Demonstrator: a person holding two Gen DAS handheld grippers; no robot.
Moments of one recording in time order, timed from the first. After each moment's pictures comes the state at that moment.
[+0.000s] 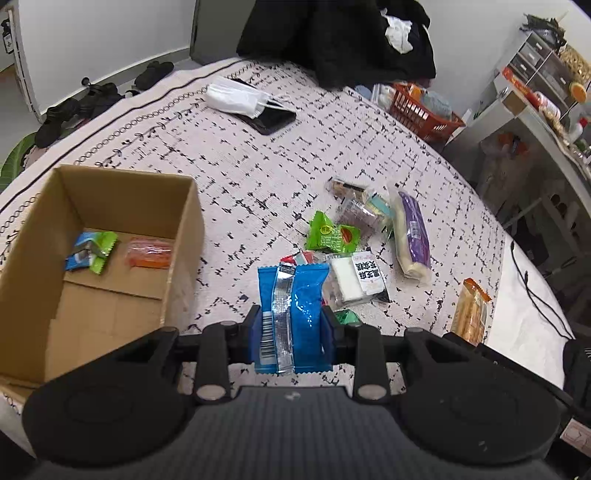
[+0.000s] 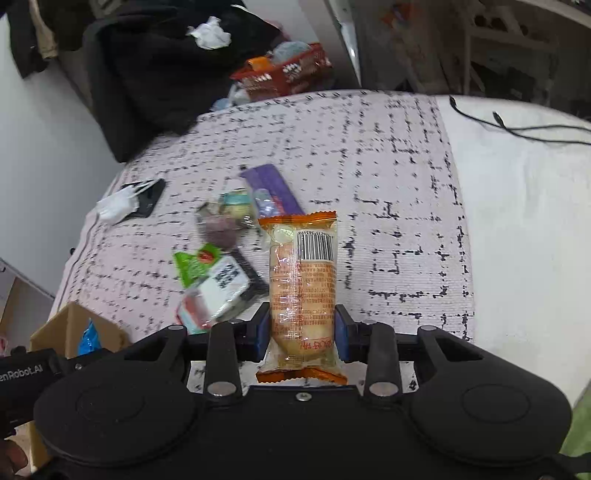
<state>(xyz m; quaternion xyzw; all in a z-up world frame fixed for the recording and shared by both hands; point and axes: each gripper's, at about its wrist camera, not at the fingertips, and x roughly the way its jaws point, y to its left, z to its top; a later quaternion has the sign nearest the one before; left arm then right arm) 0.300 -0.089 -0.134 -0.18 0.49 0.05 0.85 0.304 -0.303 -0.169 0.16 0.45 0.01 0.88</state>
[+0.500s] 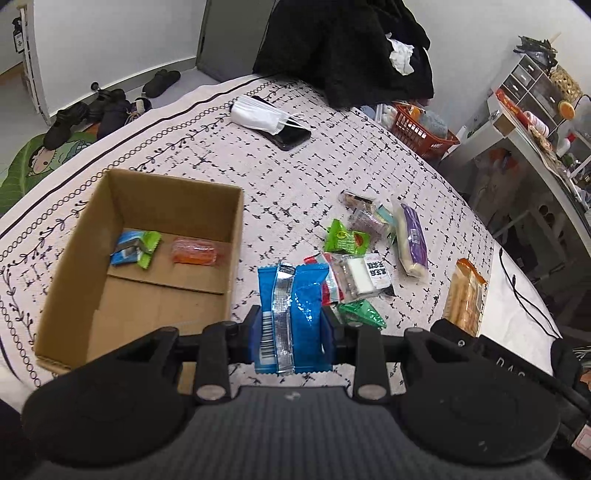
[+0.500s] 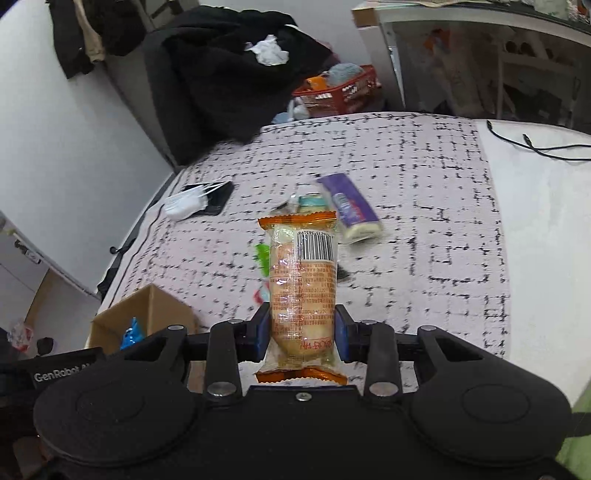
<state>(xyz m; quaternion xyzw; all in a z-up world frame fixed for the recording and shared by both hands) 0.257 -0.052 -0.107 -0.20 0.47 0.04 0.86 0.260 -0.253 -0.128 0.16 0.42 0.06 0.89</state>
